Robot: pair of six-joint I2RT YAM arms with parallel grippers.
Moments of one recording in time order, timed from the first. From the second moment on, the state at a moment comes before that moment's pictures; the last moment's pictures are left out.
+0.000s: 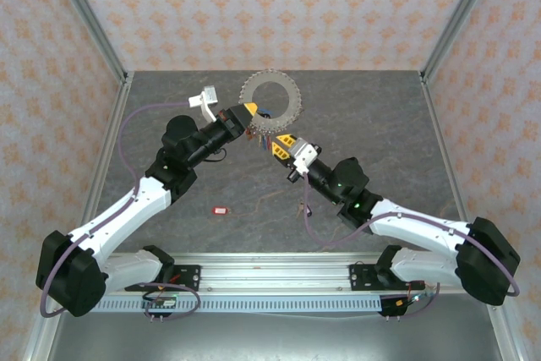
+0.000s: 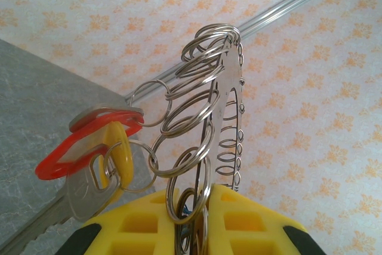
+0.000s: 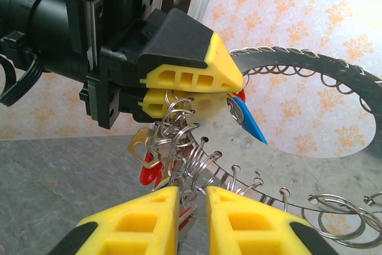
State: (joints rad) left arm -0.47 1.14 0.83 0.36 0.26 -1.04; right arm 0.88 1.12 0.56 0.73 0.02 -0.38
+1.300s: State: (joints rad) left arm -0.47 1.14 0.83 0.36 0.27 -1.04; right arm 0.89 1.13 0.56 0.72 0.07 -0.35
